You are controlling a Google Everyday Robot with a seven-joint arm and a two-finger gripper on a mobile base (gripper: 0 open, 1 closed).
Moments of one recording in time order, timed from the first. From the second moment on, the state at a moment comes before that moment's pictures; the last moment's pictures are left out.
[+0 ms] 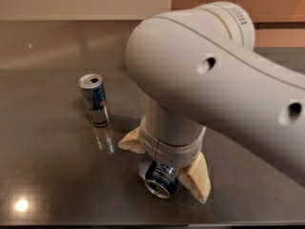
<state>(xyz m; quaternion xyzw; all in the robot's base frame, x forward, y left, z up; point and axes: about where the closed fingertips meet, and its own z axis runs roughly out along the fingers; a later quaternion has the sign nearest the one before) 0.334 -0.019 0.855 -0.96 0.29 -0.01 0.05</state>
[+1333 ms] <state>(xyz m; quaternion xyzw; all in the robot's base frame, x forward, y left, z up) 0.359 -0.043 0.863 -0.92 0.38 0.05 0.05</state>
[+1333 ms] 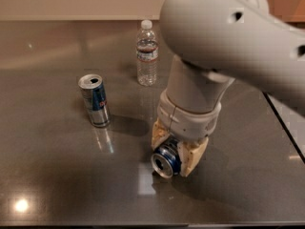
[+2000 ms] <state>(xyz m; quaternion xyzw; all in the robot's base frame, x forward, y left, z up) 0.406 -0.083 0.941 -0.83 0.50 0.17 0.19</state>
